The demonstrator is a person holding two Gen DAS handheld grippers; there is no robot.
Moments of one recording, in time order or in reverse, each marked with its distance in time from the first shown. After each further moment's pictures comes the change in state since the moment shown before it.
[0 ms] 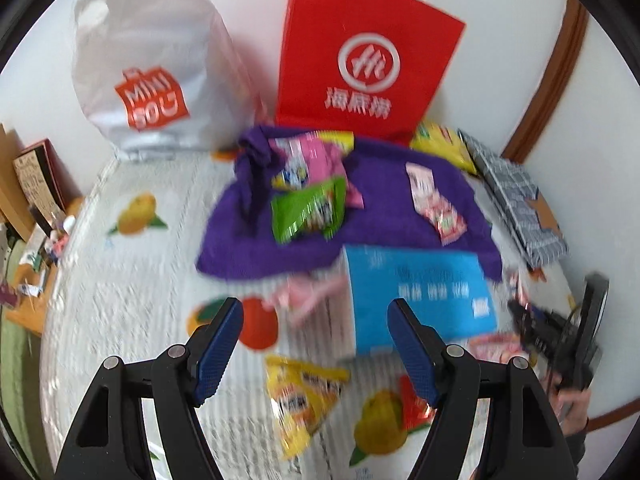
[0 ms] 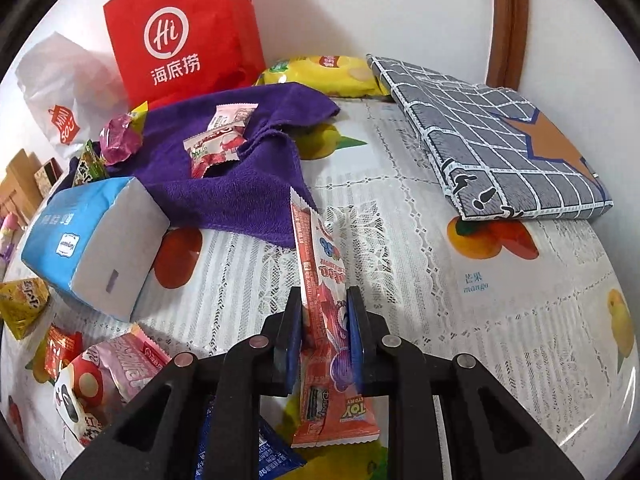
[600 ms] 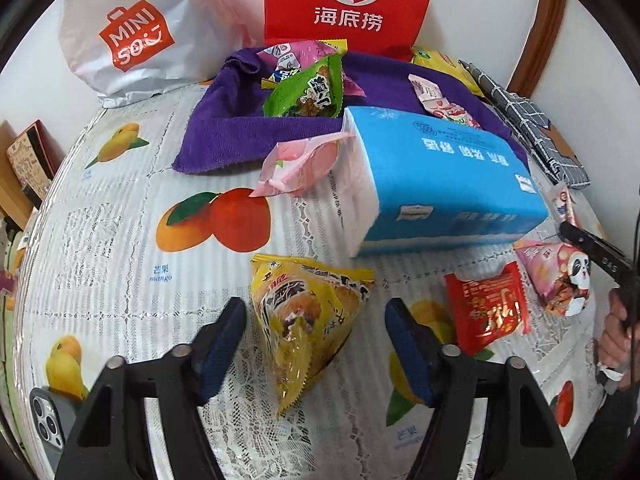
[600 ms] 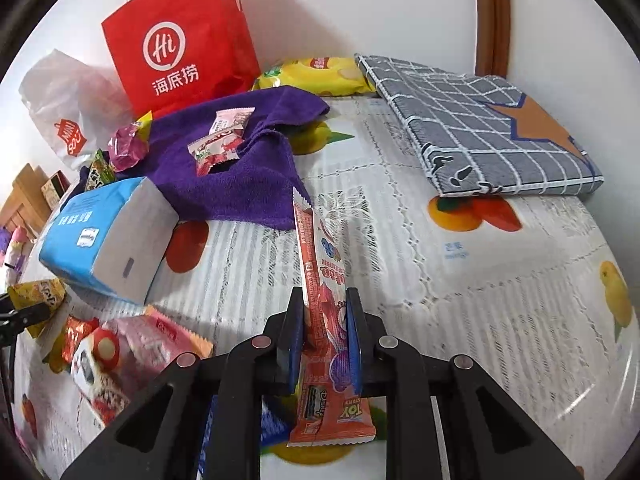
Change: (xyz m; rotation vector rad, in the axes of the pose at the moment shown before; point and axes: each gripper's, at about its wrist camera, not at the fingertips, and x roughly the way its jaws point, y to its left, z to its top) left arm 0.044 -0.005 -0.071 0.072 0.086 0.052; right arm -0.022 -0.008 -0.016 0.033 -0.002 0.016
